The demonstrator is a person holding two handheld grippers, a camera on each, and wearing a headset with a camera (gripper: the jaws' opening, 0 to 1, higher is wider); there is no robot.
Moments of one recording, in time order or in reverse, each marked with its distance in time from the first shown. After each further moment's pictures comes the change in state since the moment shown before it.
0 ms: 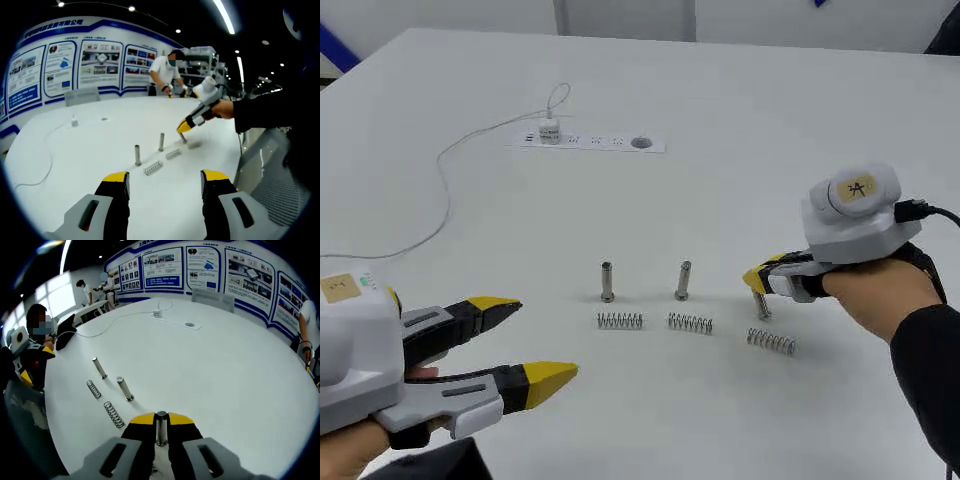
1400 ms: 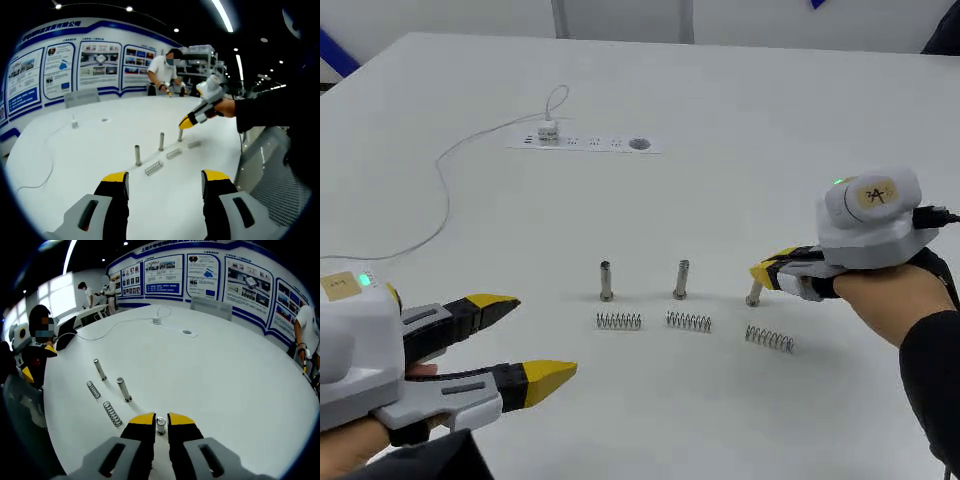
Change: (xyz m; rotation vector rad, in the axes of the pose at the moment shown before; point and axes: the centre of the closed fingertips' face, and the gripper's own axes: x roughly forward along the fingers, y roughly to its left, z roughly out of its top) left arm 0.000 0.000 -0.001 0.022 0.006 0.004; right arm -0.008 -0.004 0.002 -0.032 -0.056 -0.020
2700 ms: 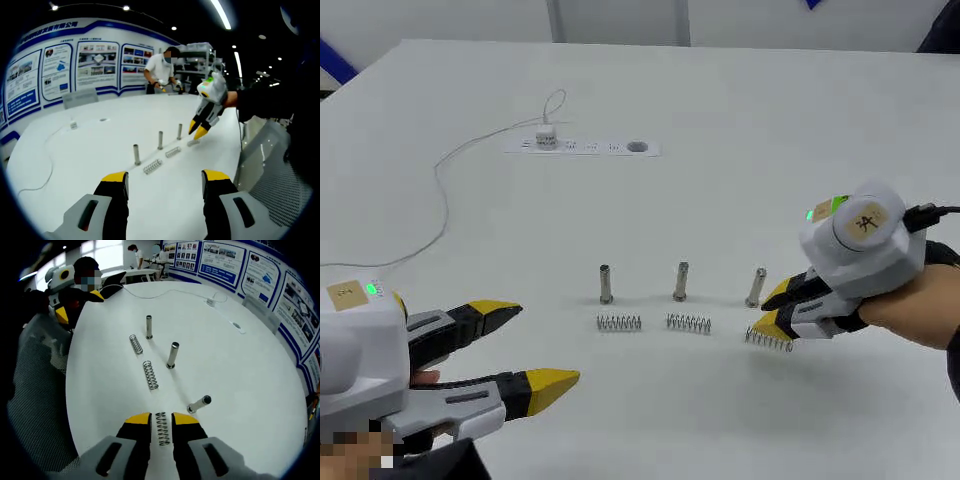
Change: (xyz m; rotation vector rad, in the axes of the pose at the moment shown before) left arm 0.001 -0.001 -0.002 0.020 0.017 -0.004; right arm -0.010 0.046 -0.043 -0.384 0.265 0.274
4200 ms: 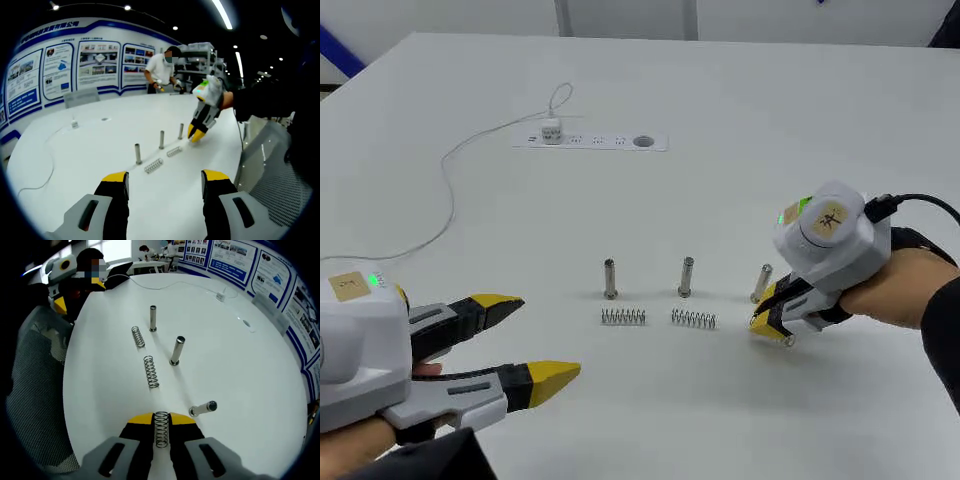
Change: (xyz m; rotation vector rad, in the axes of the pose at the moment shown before) left arm -0.001 0.001 -0.001 -0.005 0.002 0.009; right arm 0.010 0.000 -0.003 -0.033 0.044 0.035
